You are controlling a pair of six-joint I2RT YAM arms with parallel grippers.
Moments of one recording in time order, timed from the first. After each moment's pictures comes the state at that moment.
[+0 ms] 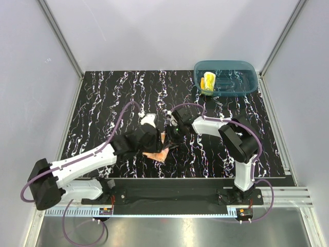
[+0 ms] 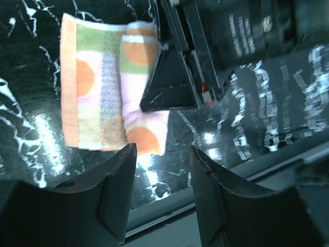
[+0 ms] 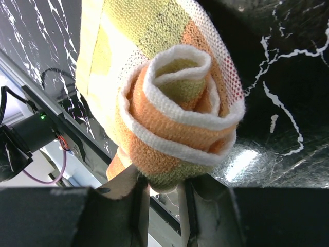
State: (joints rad) left arm -0.93 1.15 0.83 -0.48 -0.22 -0.73; right arm 0.69 1.93 1.14 -0.28 -0.54 0.63
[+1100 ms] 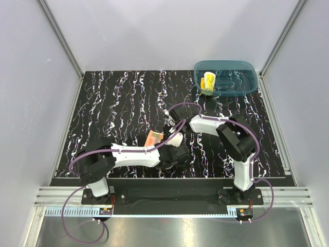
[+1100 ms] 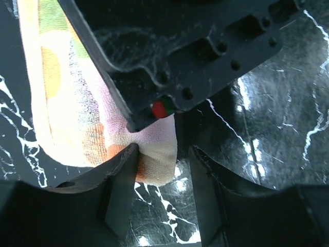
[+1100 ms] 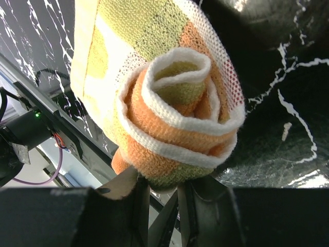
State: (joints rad) left arm -1.22 1.71 1.01 -0.58 -0.61 -0.76; right arm 0.71 1.97 1.20 -0.35 -0.53 0.60
